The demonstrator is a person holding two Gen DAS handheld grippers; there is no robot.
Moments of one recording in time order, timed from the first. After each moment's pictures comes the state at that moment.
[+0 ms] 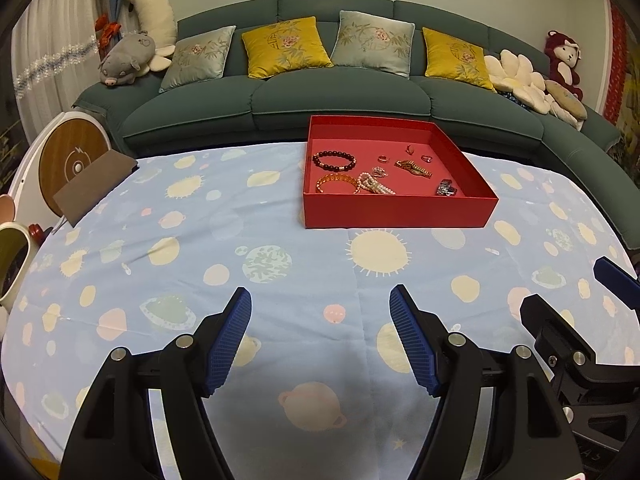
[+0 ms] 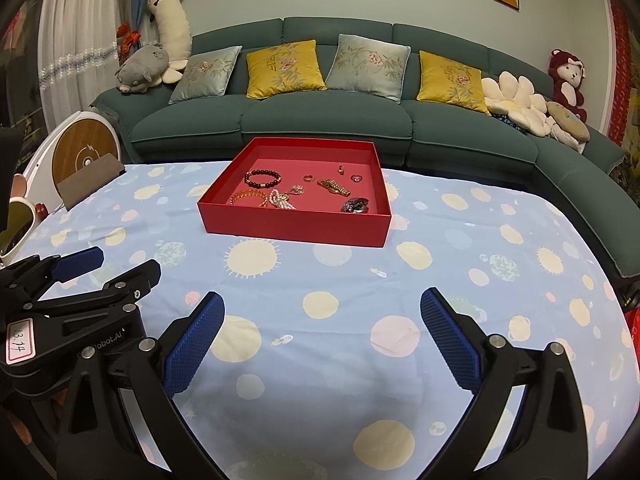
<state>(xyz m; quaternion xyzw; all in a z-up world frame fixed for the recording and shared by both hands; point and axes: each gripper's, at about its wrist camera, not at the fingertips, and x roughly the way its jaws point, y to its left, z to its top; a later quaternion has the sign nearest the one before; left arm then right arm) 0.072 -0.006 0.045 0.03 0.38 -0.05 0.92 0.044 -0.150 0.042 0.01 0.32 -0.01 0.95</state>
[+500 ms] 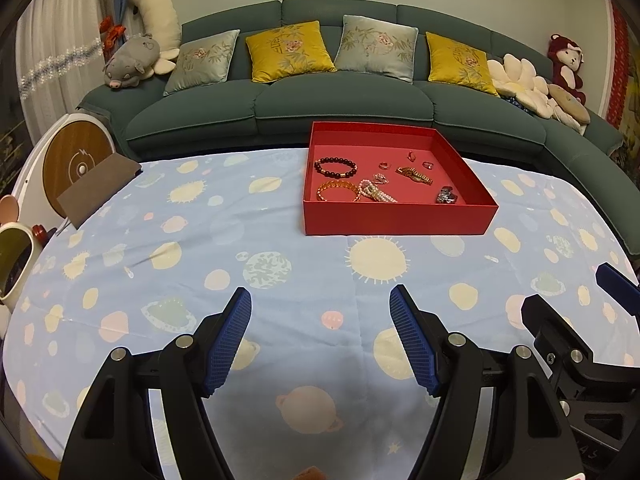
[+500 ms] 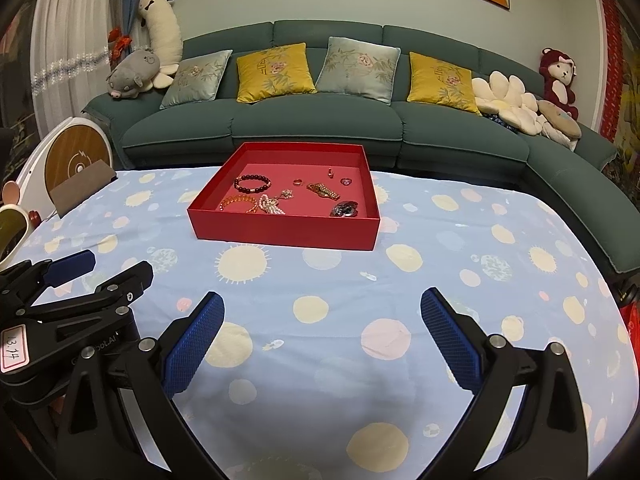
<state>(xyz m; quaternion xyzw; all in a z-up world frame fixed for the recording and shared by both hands) 0.071 -0.009 0.049 0.03 0.37 -0.04 0.93 0.045 -0.156 0.043 0.01 0.32 -0.03 0.95</state>
